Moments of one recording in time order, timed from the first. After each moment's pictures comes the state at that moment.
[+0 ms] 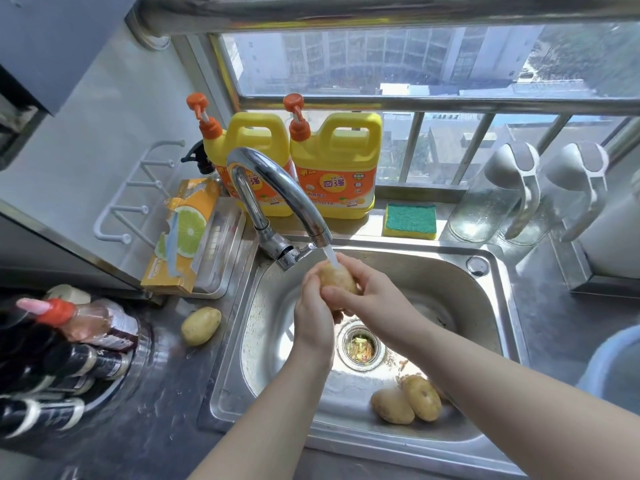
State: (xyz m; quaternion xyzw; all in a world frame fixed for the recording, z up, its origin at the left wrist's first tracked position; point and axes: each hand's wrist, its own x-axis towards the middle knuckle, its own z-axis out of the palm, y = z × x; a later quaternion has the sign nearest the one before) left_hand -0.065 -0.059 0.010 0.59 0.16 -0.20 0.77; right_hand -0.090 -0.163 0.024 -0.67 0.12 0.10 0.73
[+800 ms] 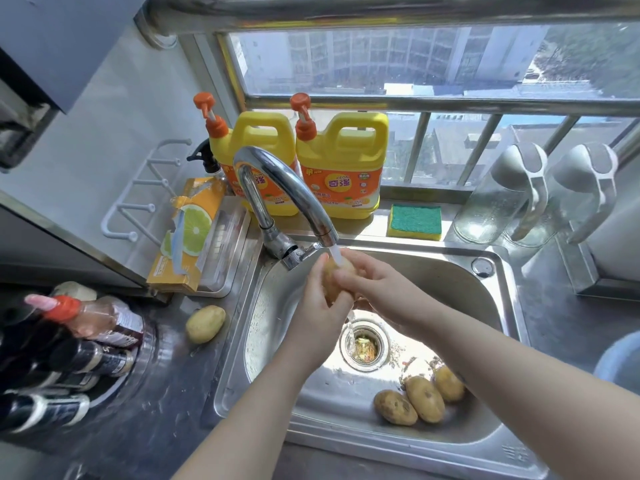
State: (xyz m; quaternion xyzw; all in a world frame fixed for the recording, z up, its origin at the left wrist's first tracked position) left_hand -0.063 -0.034 0.015 0.77 -0.07 -0.22 0.60; right_hand -0.077 -0.175 0.031 -0.61 0.05 0.15 0.78
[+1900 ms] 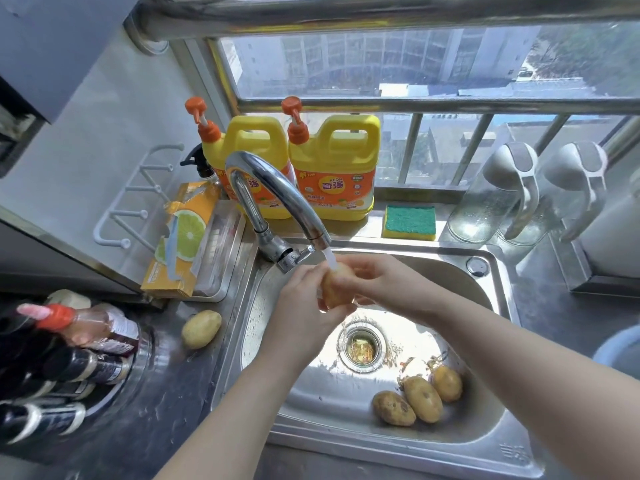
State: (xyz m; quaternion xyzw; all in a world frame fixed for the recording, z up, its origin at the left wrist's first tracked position) left_hand -0.054 -0.024 0.041 0.89 -0.19 -0.11 0.41; right_hand -0.071 -0.200 0.033 -0.73 0.03 0.17 0.66
